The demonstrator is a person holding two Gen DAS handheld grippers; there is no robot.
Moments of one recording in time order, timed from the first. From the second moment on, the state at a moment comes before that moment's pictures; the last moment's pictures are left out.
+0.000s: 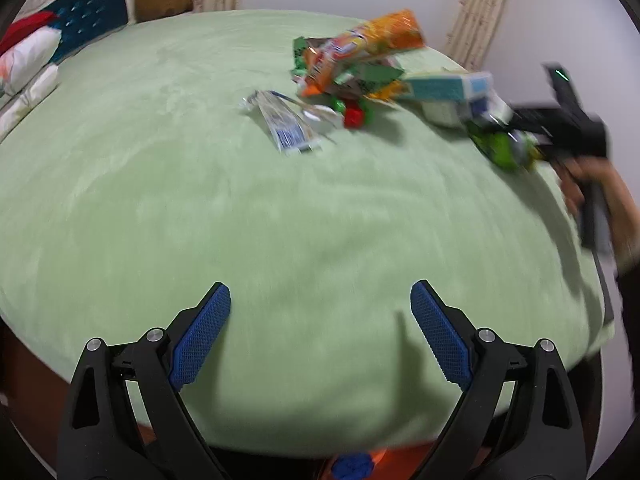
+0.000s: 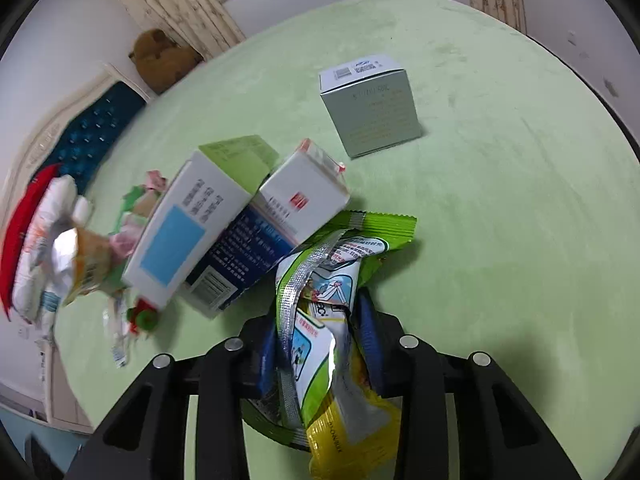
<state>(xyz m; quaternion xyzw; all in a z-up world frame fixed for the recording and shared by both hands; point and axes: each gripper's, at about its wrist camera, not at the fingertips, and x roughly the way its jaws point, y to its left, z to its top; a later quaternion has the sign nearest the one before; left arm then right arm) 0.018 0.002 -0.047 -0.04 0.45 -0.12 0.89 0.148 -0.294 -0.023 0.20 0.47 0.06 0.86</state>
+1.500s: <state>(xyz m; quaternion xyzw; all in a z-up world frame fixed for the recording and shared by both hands) 0.178 0.016 -0.043 -0.07 0.47 0.02 0.88 -0.055 -0.291 -0.001 0.20 0.36 0.14 0.90</state>
